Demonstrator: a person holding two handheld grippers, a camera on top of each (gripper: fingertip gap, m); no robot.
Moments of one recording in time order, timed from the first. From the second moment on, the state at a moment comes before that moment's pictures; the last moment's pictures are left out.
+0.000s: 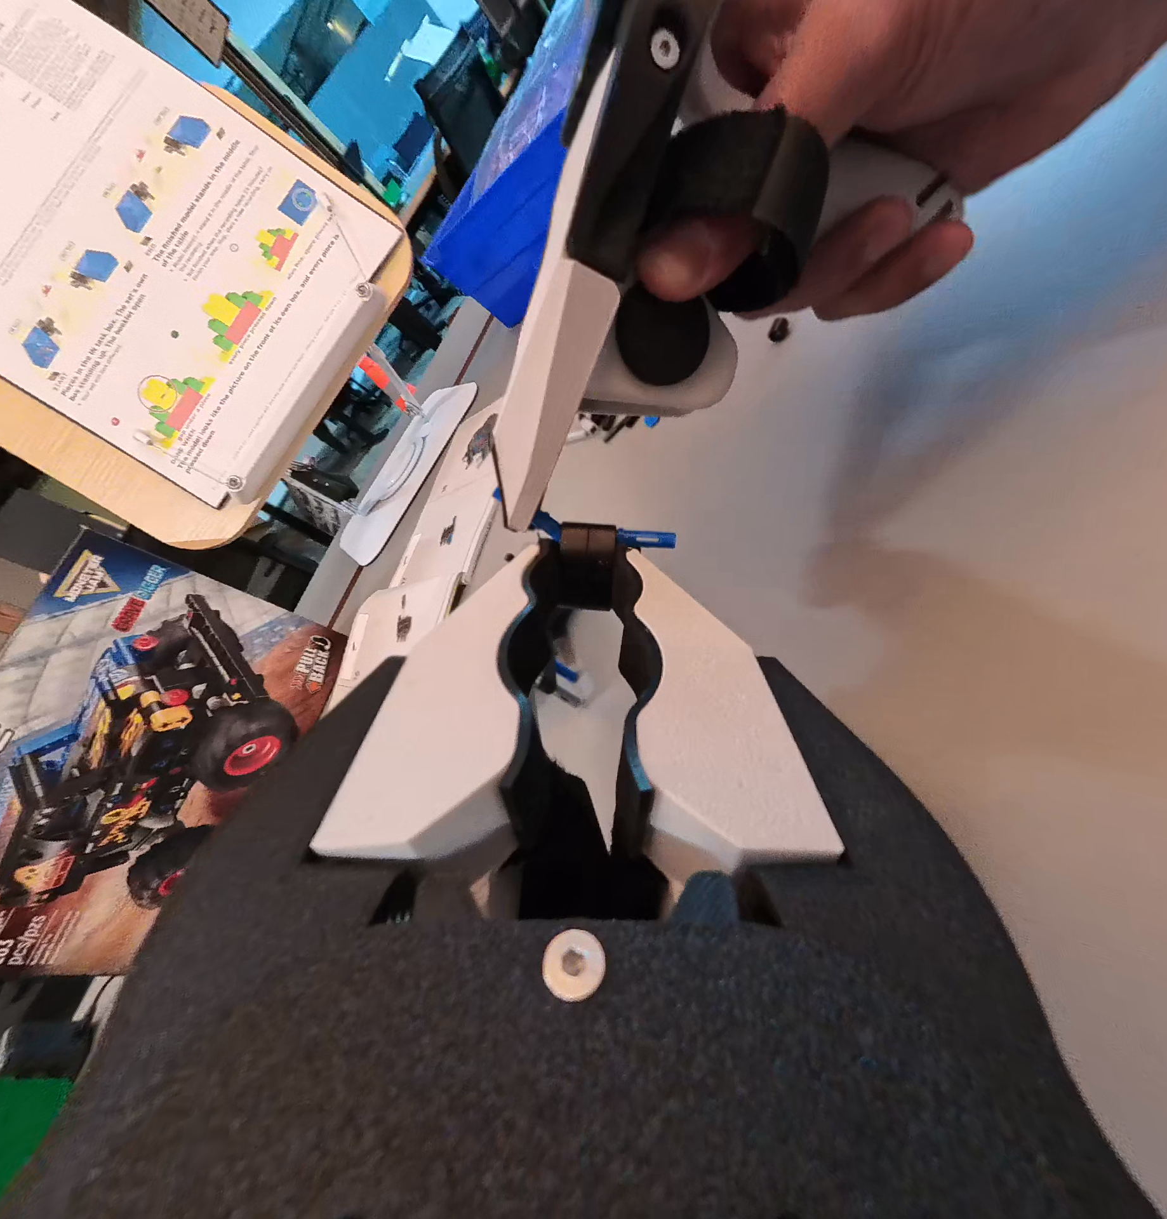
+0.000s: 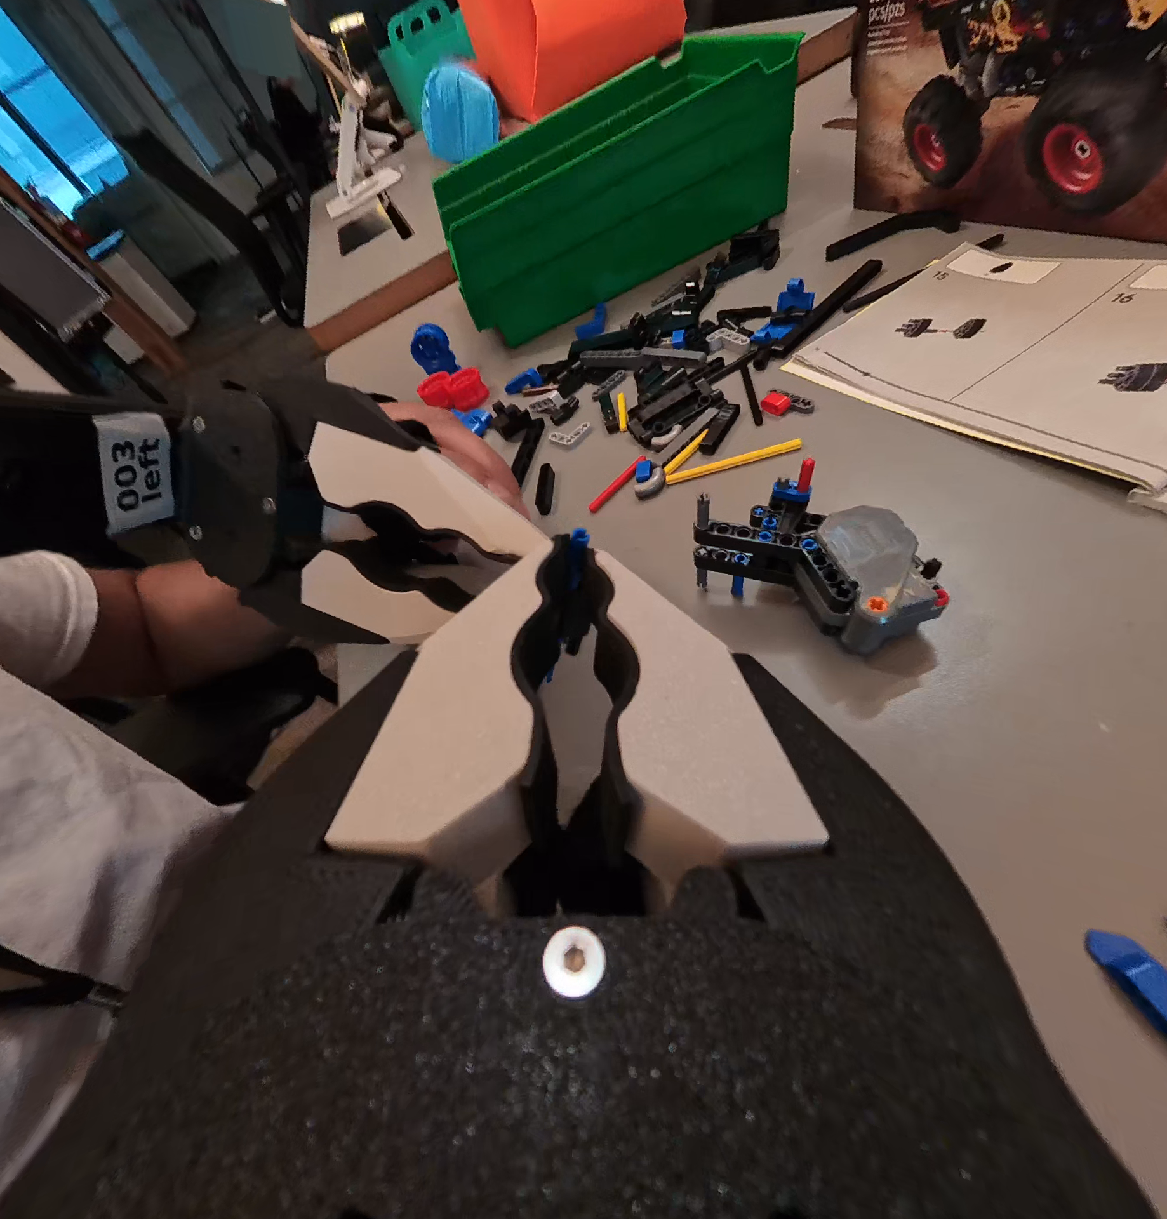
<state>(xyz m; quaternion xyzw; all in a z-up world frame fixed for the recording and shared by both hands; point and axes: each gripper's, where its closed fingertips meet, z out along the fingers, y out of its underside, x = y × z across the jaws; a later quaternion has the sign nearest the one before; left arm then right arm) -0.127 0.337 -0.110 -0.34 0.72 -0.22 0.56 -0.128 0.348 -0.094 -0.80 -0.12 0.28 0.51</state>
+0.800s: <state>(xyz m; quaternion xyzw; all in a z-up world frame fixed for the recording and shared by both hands) -0.131 0.338 -0.115 -0.33 0.73 -0.22 0.56 -0.105 0.337 -0.111 -0.84 -0.11 0.30 0.44</state>
